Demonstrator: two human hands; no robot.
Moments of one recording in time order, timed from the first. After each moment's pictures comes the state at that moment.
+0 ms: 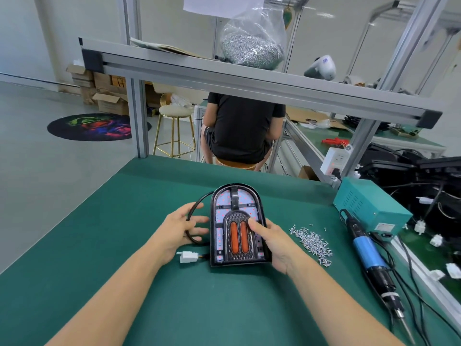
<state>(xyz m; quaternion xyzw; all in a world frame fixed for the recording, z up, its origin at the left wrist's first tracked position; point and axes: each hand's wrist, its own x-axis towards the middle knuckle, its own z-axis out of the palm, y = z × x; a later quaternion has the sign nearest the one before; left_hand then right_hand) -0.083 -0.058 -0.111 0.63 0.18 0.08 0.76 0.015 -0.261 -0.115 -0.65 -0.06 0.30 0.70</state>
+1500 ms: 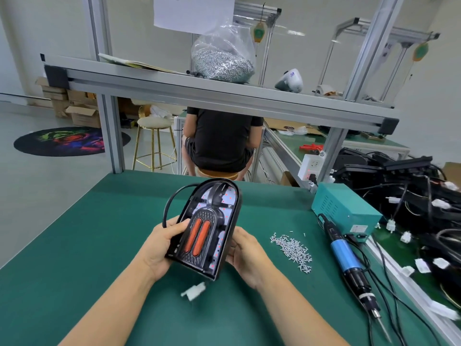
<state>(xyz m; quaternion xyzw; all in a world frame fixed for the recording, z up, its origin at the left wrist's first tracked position) -0.073 -0.078 -0.099 0.52 0.11 0.09 0.84 0.001 -0.245 -0.114 -0.59 -0.11 0.27 0.75</state>
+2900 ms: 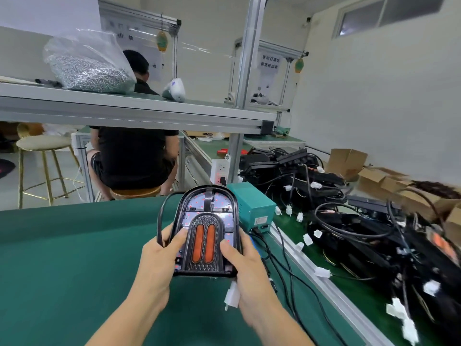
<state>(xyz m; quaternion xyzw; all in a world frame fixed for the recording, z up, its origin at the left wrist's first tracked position) -0.026 -0.253 -0.063 0.62 0.02 0.11 0.77 -0.036 -0.403 -0.065 -0.62 -0.05 0.02 0.78</state>
